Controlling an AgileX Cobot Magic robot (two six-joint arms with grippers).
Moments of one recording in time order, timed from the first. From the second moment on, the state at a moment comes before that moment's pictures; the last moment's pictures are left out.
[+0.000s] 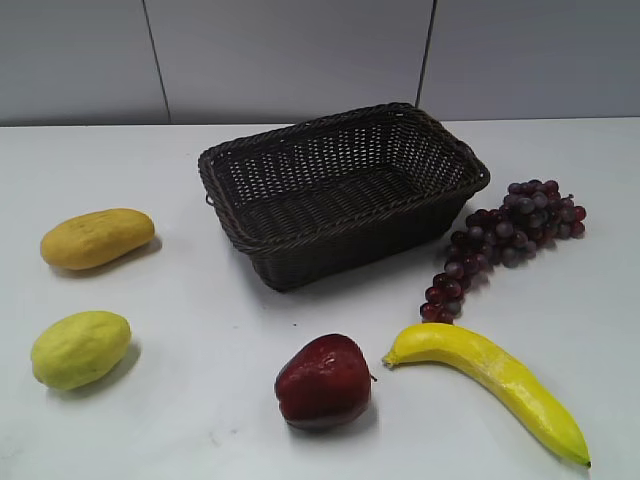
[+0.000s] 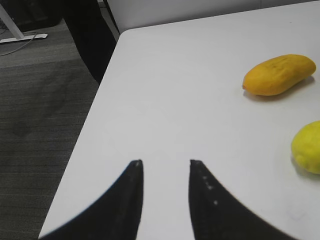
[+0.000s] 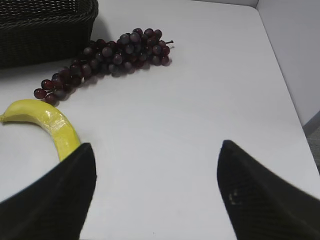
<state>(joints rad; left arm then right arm) -0.05 -0.01 -0.49 0.14 1.07 0.04 0.19 -0.01 -0.50 -0.08 1.05 0.04</state>
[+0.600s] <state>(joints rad) -0.05 -0.01 -0.49 0.14 1.07 0.04 0.19 0.03 -0.50 -0.07 1.05 0.04</state>
